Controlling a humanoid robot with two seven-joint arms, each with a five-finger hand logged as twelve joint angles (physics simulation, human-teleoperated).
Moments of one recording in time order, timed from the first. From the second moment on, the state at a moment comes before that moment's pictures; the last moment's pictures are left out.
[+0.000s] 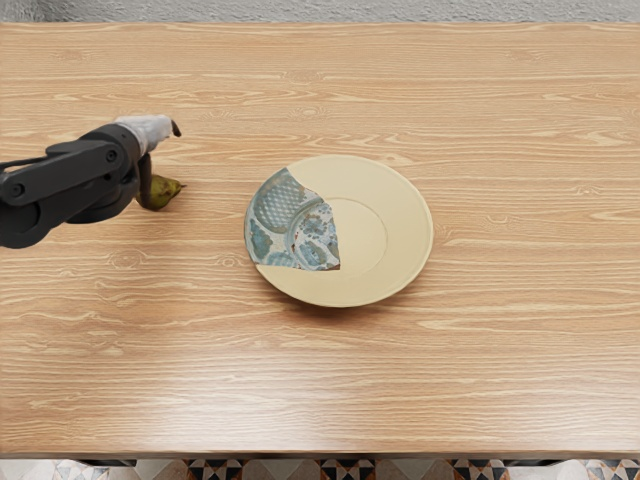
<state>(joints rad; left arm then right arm) -1.24 0.41 -0.05 -1.02 1.27 -0.07 0.61 -0.06 0.00 -0.05 0.13 -0.13 0.15 -0.34</state>
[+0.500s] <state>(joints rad) -1.22 0.36 0.01 -0.95 1.27 -0.04 0.61 -0.06 0.00 -0.05 0.13 -0.13 0.15 -0.34</state>
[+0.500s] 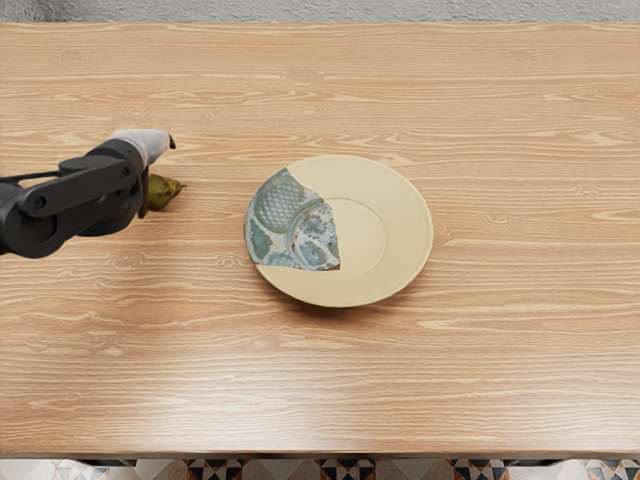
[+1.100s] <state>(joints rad) -1.22 0.29 0.03 -0.87 1.27 -0.04 0.61 -0.06 0.00 -0.05 0.13 -0.13 0.15 -0.34</state>
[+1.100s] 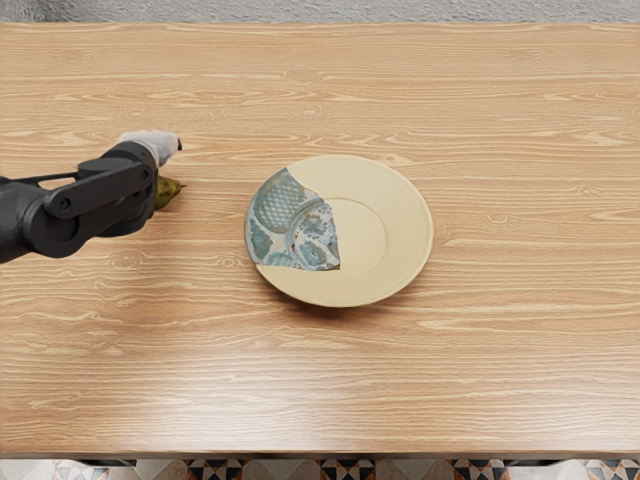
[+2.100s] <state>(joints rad) -1.22 0.27 0.05 -0.83 1.25 -0.09 0.61 -0.06 0.00 -0.05 0.13 -0.13 0.15 -0.34</state>
